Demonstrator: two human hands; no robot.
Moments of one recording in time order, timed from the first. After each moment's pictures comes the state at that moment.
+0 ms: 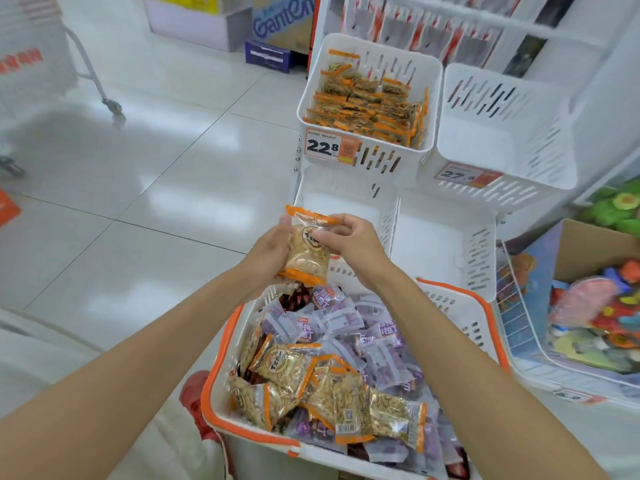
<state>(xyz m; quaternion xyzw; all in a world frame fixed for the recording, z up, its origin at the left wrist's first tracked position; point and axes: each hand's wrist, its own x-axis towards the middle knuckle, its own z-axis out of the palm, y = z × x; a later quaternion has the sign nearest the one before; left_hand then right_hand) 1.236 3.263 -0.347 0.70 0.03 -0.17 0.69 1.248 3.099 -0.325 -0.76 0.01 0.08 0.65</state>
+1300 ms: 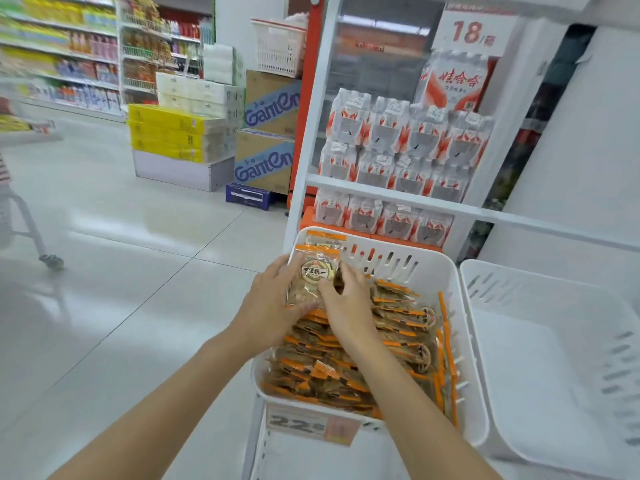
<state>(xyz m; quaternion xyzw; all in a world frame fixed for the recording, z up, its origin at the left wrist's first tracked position) 1.596 3.234 -0.269 0.88 -0.18 0.11 0.42 1.586 3.091 -0.256 -0.87 0.01 -0.12 0.48</state>
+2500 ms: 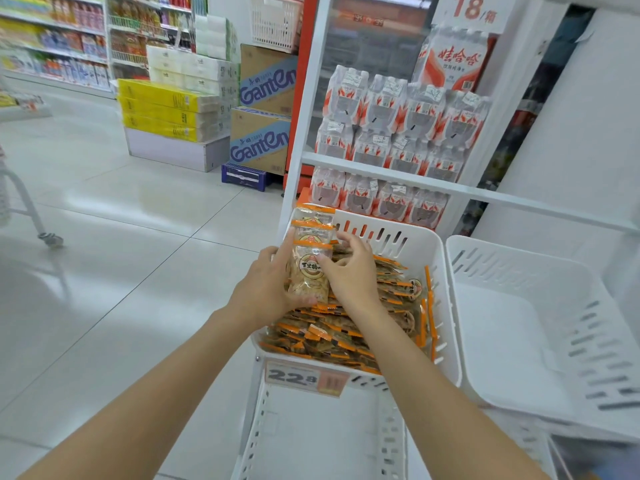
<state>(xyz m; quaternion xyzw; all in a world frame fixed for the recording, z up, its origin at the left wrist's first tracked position) 1.580 3.231 -0.266 0.93 -0.13 0.07 0.34 1.580 3.077 -0.247 -0.86 0.01 -0.20 0.48</state>
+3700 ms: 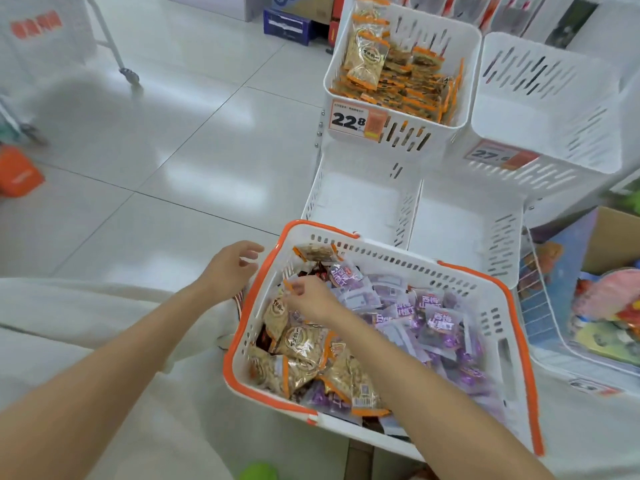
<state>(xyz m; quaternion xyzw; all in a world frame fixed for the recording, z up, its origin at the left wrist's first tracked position) 1.209 3.353 -0.425 0.87 0.07 -0.09 0.48 1.199 3.165 -0.446 -0.87 -0.04 0.28 0.40</state>
